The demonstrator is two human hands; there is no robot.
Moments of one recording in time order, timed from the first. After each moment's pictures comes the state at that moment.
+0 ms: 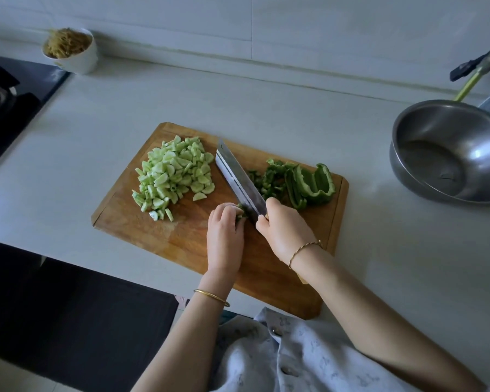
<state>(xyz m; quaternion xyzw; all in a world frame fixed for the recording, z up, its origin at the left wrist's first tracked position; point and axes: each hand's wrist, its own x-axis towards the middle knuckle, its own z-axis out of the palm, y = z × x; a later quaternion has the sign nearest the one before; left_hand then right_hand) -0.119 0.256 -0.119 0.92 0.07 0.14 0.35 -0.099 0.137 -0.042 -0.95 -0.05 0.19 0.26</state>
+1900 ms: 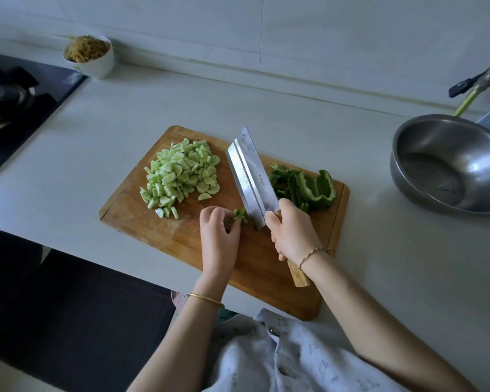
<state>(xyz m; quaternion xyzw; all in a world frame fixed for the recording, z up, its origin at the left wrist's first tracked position) -0.128 0.264 -0.113 0.87 0.15 0.14 0.44 -0.107 0.129 -0.047 -0.88 0.03 0.18 0.44</state>
